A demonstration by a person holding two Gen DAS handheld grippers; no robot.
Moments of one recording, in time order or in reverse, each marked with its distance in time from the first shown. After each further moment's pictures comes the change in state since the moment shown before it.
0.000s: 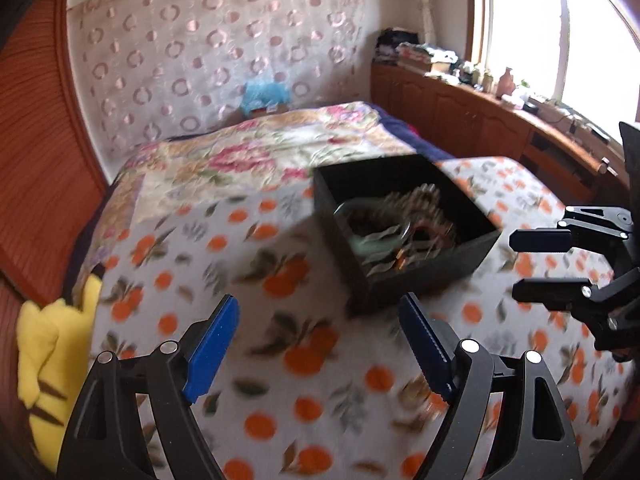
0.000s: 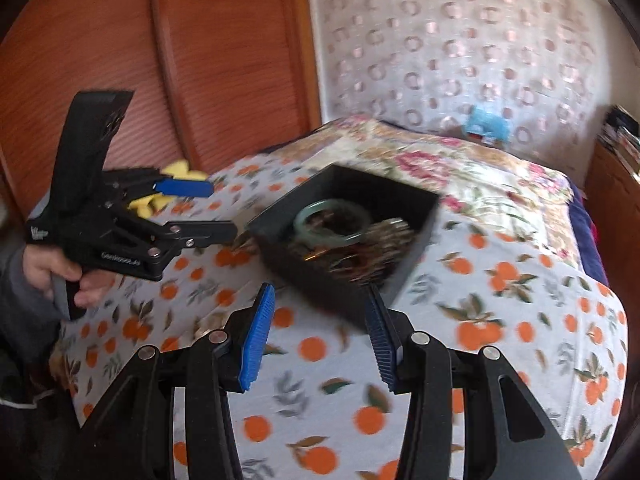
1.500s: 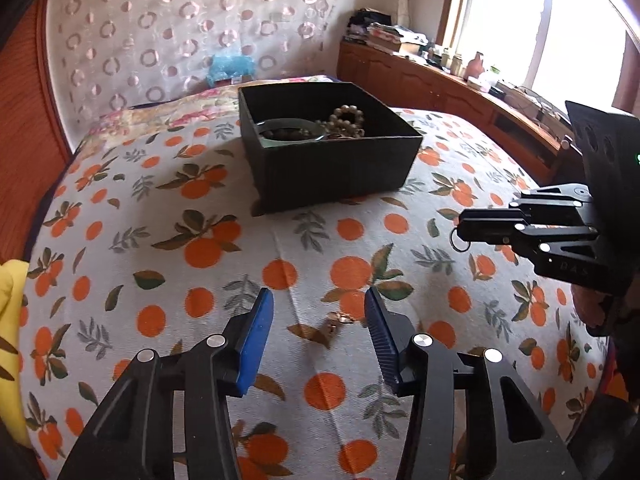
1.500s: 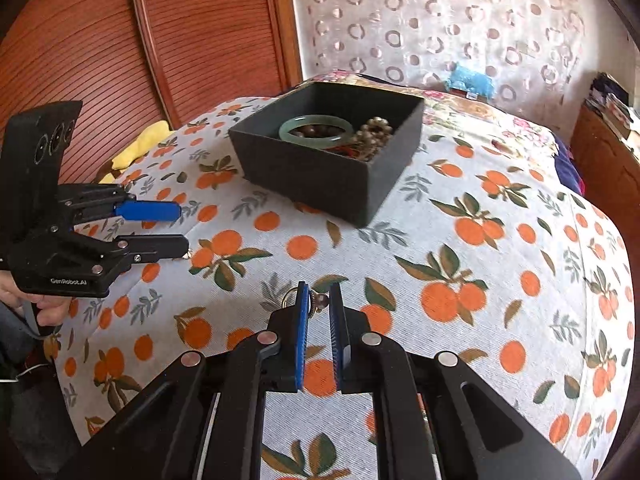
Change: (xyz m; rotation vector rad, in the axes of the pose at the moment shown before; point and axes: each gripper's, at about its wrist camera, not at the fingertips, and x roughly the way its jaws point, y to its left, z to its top) left arm -0.002 -0.046 -0.059 -0.015 0.068 -0.162; right arm -0.005 -0.013 -0.053 0.100 0.115 -0.087
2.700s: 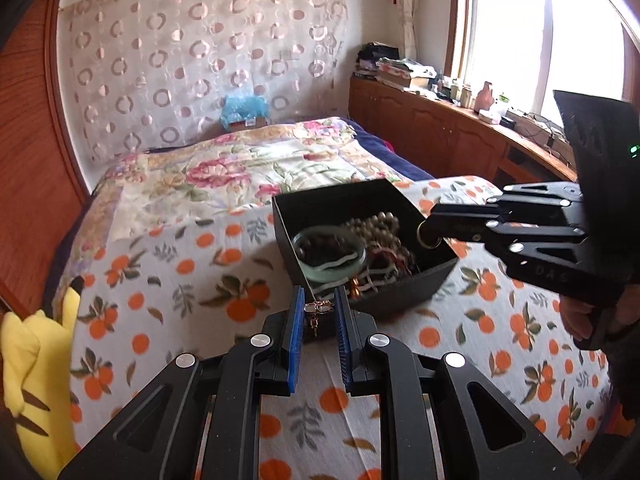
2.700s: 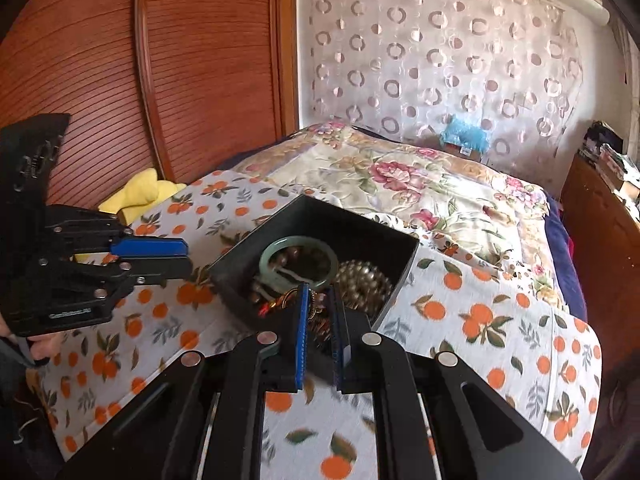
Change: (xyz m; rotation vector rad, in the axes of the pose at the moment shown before) left arm -0.015 0.024 0.078 0.023 -0.132 0.064; right arm 0.006 -0.006 0.100 -0.065 -0.149 -0.056
